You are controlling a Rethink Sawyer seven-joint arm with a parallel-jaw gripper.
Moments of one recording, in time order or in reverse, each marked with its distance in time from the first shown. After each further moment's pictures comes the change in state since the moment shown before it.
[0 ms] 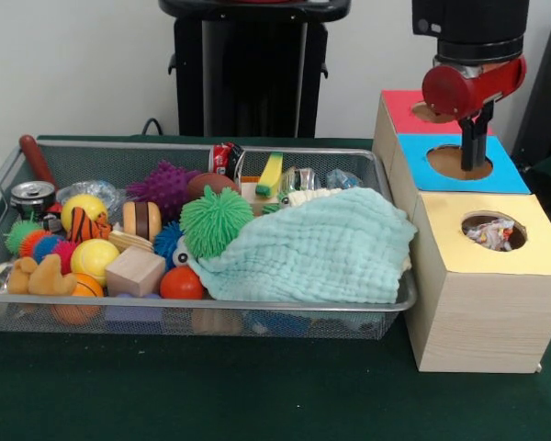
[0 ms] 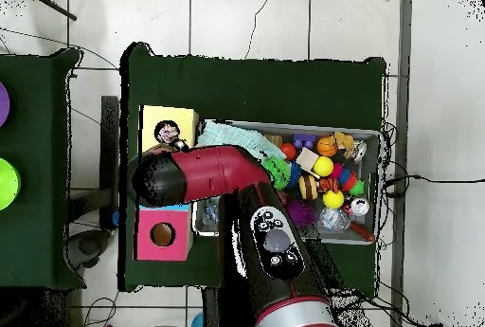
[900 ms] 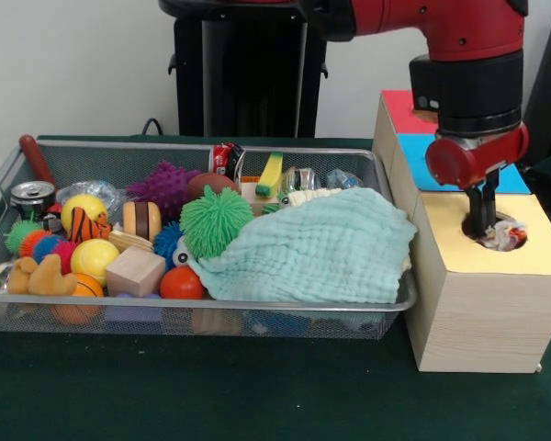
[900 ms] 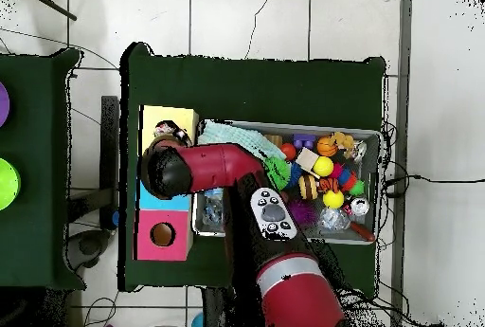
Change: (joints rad) arm 0.004 0.153 -0.002 -0.060 -0.001 -0.207 0.000
